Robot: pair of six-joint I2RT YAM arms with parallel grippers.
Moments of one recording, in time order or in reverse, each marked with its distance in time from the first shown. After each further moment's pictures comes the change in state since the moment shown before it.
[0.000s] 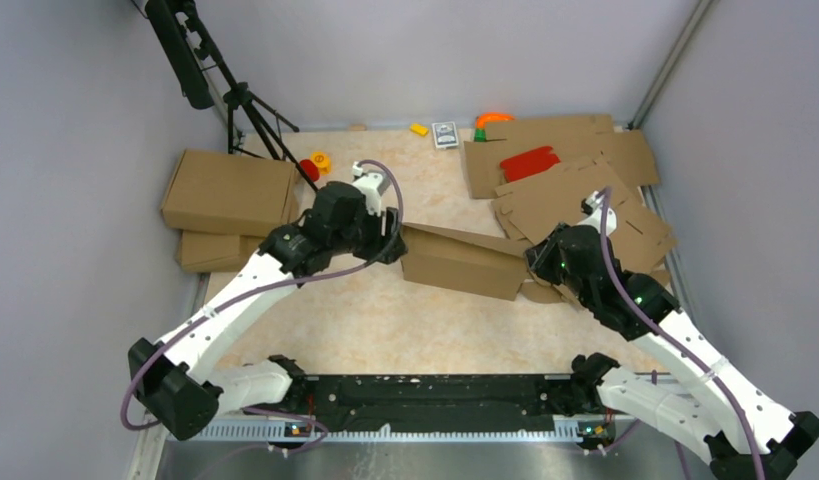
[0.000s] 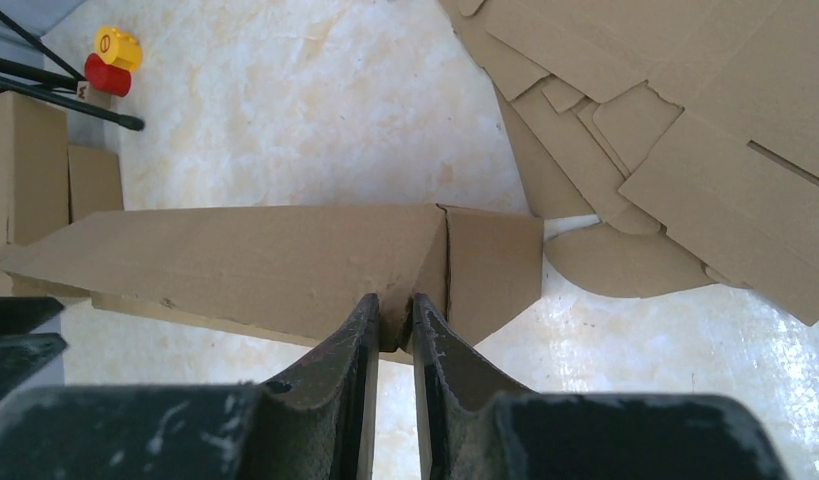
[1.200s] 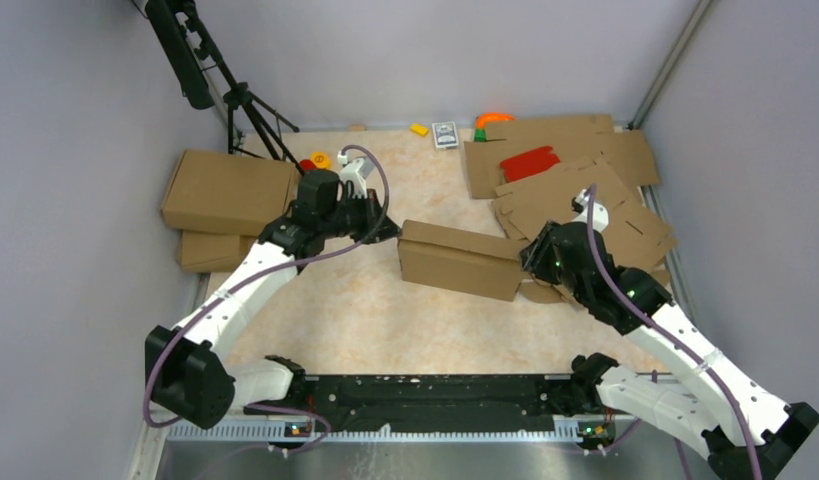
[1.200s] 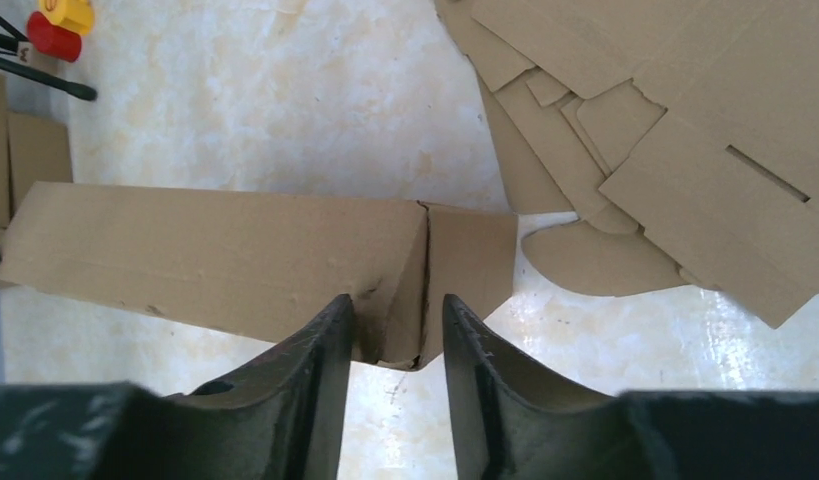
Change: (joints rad) left arm 0.231 0.059 -0.076 0.259 0.395 -0.102; right arm 0.000 0.040 0.008 -0.010 -0.012 -0.056
